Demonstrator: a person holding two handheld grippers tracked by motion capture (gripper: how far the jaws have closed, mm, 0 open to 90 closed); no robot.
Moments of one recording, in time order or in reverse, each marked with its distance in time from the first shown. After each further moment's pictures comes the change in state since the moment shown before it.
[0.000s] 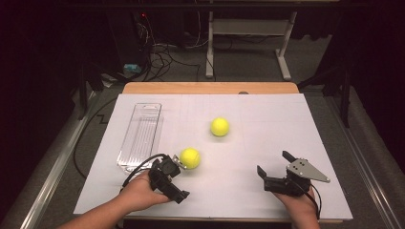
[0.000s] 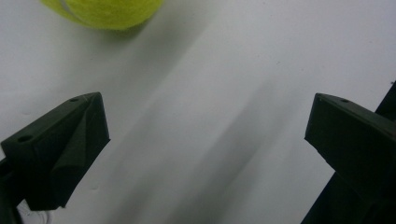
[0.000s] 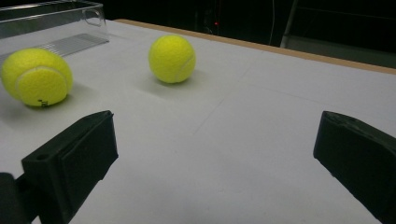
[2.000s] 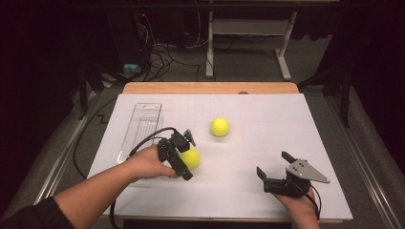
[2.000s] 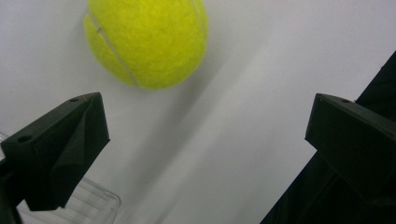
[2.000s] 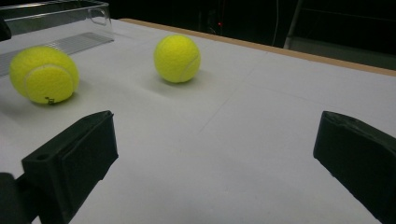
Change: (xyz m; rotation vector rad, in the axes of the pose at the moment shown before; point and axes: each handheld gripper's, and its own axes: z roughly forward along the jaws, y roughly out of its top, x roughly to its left) left arm 0.023 0.071 -0.034 0.217 -0.043 0.011; right arm 0.002 0.000 -0.002 0.001 0.015 -0.008
